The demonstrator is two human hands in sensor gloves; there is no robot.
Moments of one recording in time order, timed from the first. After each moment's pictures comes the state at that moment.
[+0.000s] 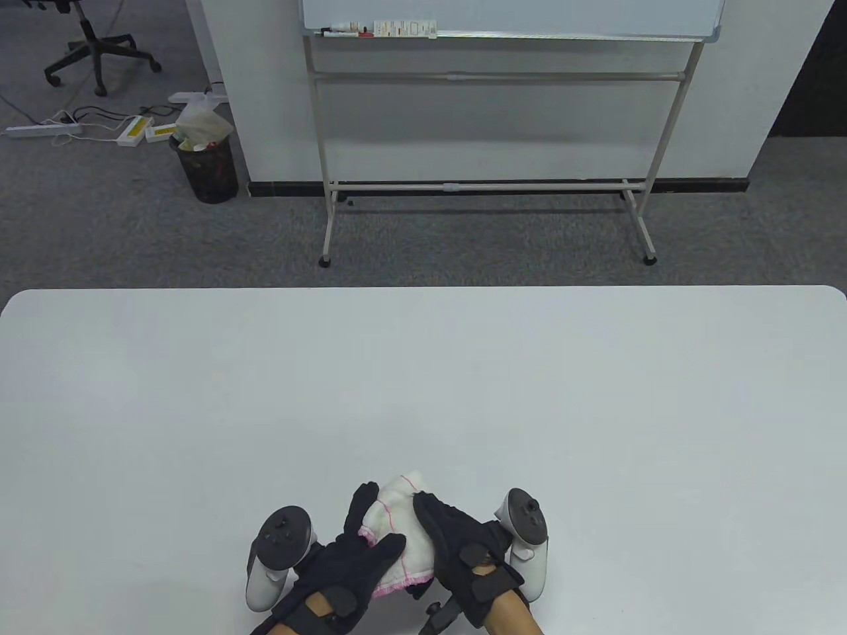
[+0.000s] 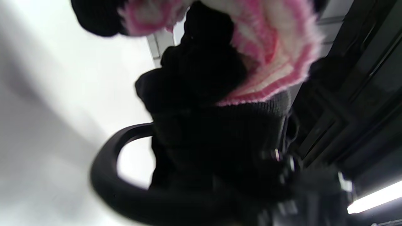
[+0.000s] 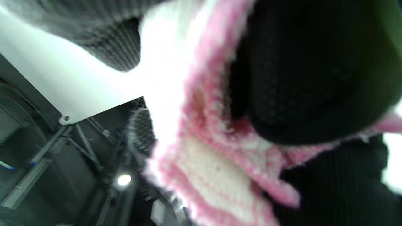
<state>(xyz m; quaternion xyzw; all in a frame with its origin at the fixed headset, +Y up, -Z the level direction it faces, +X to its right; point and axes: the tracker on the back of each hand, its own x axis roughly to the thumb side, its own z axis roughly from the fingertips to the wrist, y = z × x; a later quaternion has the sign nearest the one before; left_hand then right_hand) -0.167 -0.733 -0.269 -0.15 -0.23 0.63 0.73 0.033 -0.753 -0.291 0.12 0.23 0.51 0.82</state>
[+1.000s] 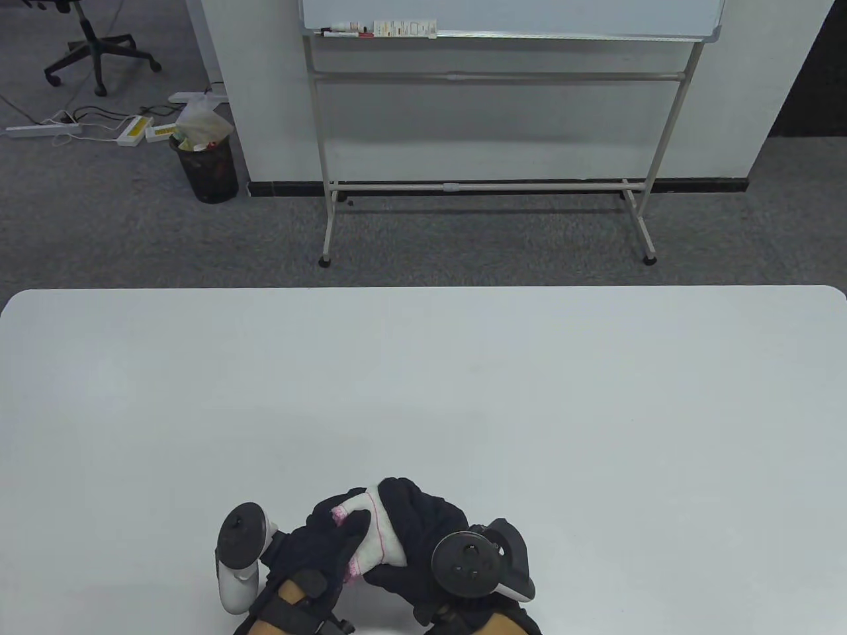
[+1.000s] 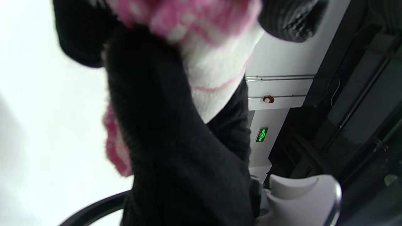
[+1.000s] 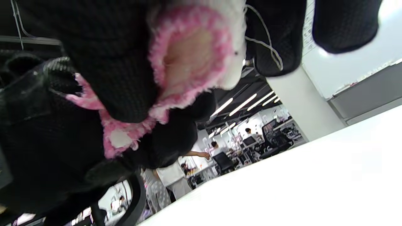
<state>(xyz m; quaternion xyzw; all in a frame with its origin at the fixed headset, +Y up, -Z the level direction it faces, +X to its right) -0.196 -0.728 -0.274 -0.09 -0.18 0.69 0.69 0.019 -0.693 -0.266 0.30 -0.11 0.89 0.34</state>
